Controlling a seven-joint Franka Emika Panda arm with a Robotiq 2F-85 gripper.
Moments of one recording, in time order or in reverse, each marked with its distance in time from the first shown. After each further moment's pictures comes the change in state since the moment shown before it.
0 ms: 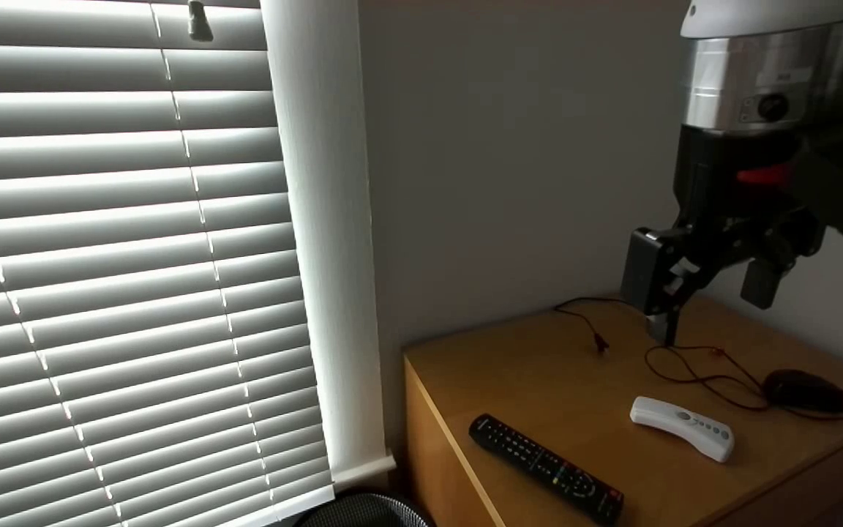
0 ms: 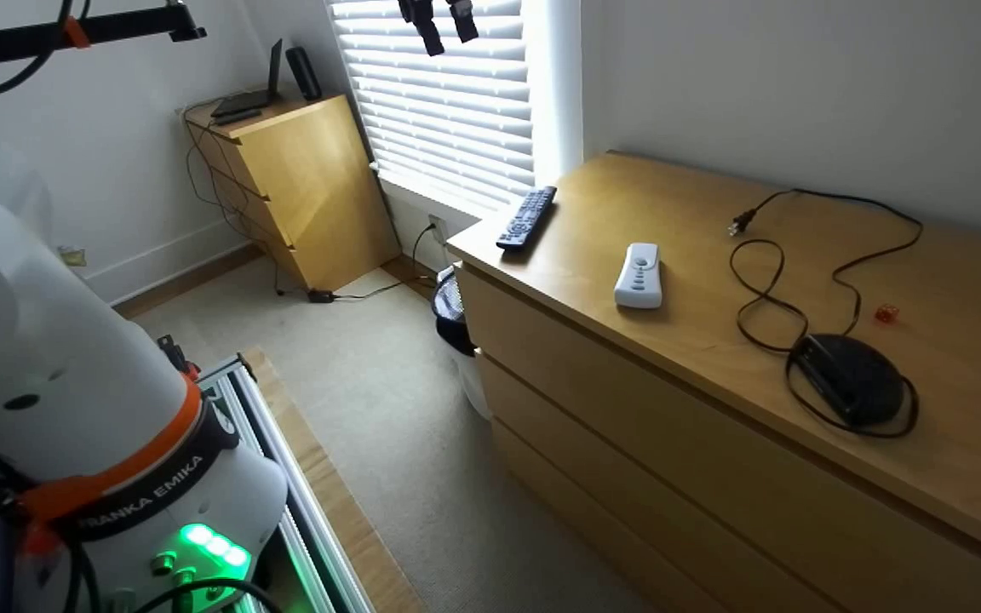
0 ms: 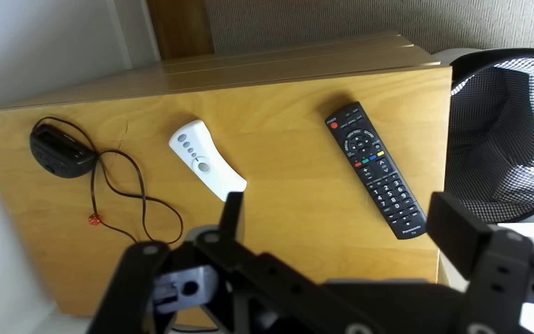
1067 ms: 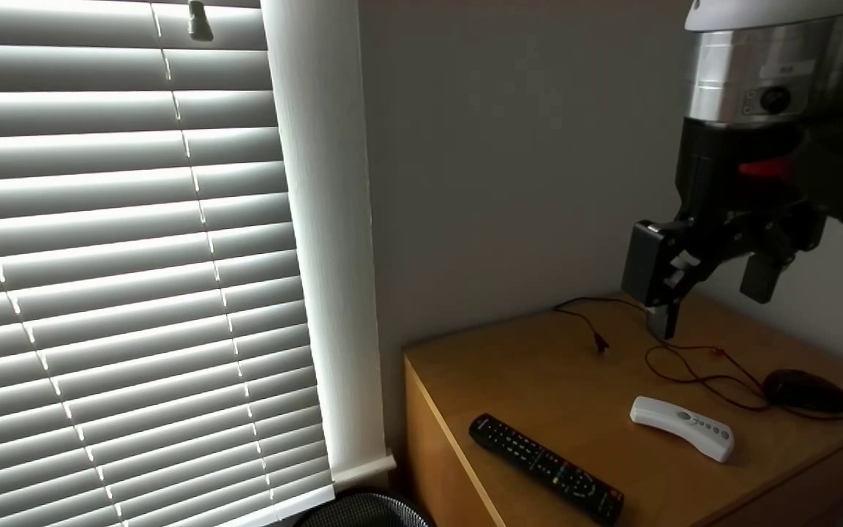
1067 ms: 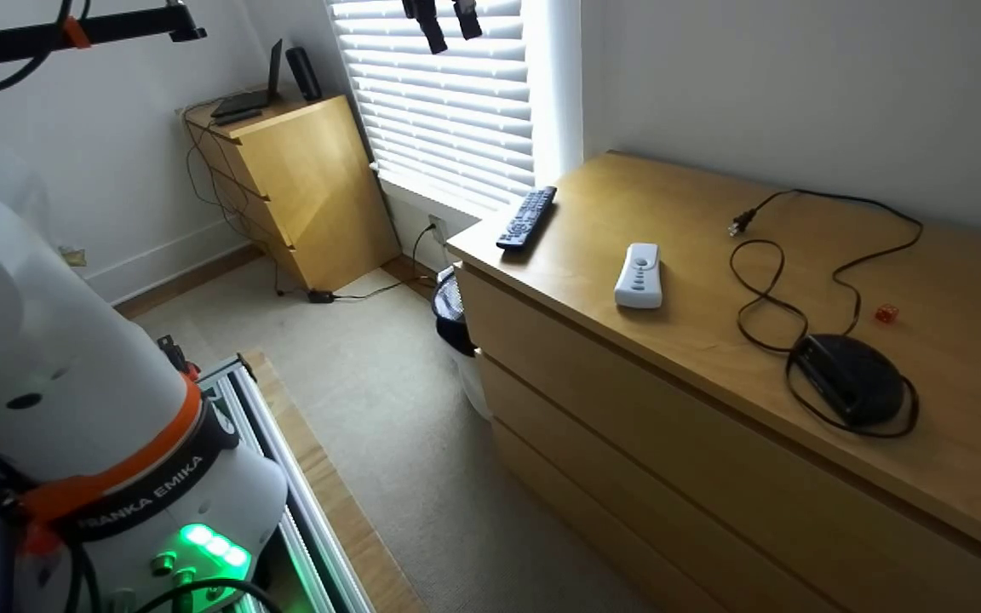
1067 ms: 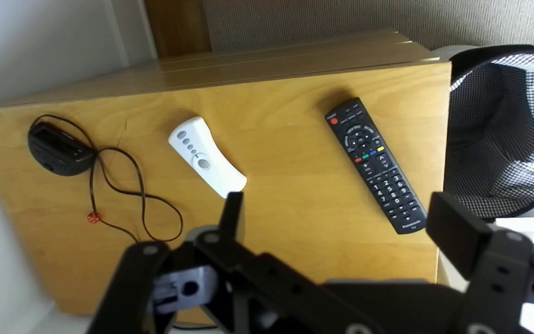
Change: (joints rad) arm 0.018 0.002 -0.031 0.006 0.000 0.005 -0.009
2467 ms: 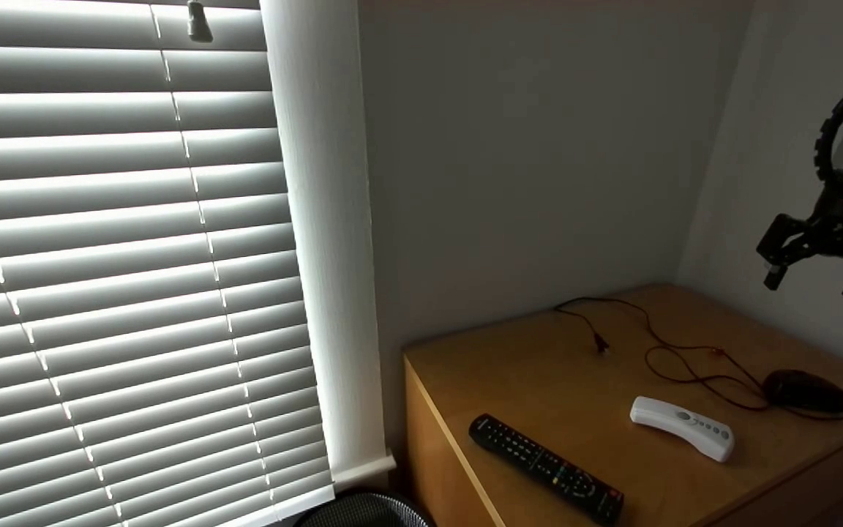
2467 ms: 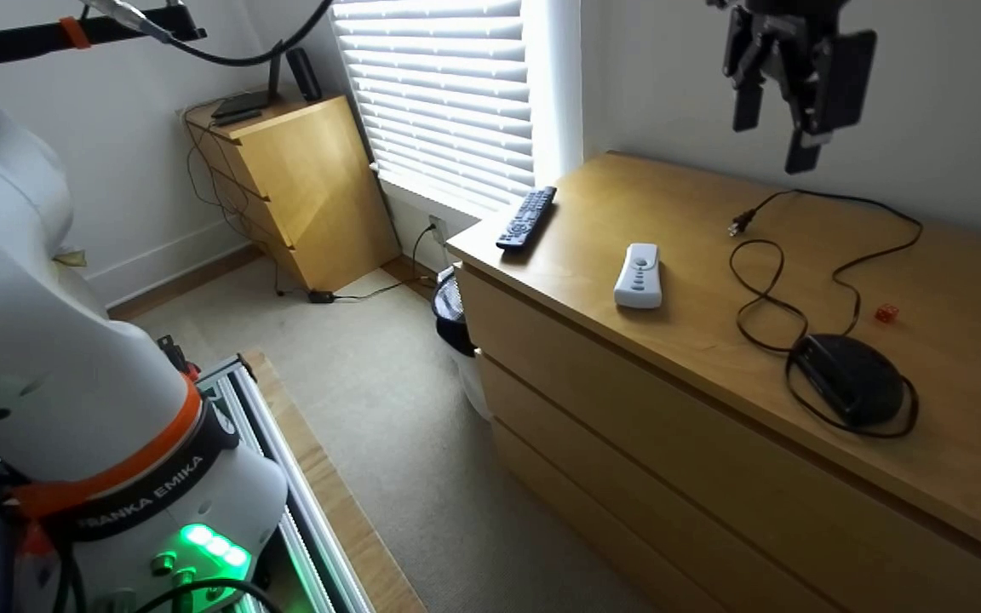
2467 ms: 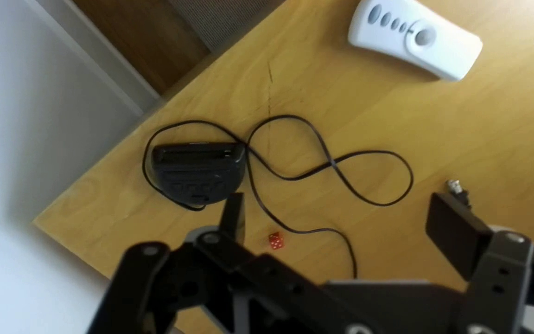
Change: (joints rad) arm -0.221 0.374 -0.523 0.168 0.248 0.279 -0.305
